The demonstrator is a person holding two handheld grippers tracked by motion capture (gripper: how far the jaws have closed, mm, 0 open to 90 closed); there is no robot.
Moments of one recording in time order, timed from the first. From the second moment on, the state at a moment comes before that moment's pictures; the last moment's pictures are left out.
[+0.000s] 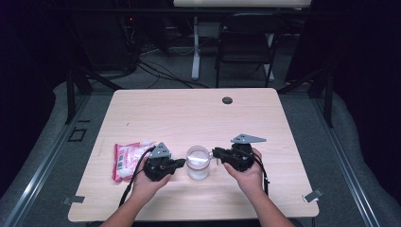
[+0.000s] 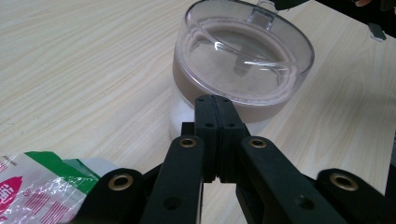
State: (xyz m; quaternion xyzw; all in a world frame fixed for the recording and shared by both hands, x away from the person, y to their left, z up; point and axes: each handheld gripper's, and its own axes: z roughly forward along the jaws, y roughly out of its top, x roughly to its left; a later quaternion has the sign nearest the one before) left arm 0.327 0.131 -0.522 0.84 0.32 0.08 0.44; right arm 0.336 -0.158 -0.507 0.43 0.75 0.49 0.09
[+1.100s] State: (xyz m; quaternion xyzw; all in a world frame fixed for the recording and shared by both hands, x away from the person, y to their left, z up) left arm 0.334 0.125 -0.511 0.81 0.30 0.08 0.49; right arm 0.316 -0.153 -0.509 0.38 0.79 0.46 0.12
